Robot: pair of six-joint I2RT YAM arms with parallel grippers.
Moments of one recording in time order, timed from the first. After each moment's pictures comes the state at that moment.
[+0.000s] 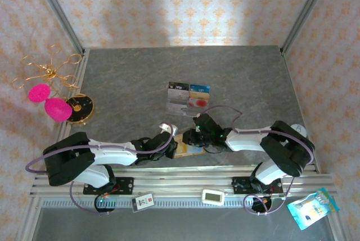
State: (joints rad) left arm -1.02 1.39 0.42 0.12 -0.21 -0.64; right arm 0.86 1.50 0.53 0.14 -0.25 0.95
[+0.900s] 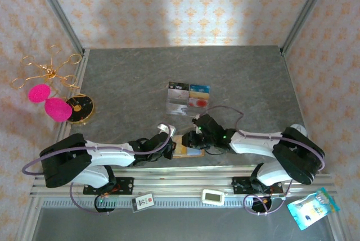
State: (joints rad) left arm -1.01 1.35 0.40 0.12 -0.21 -0.65; right arm 0.89 1.40 0.53 0.07 -0.32 0.96
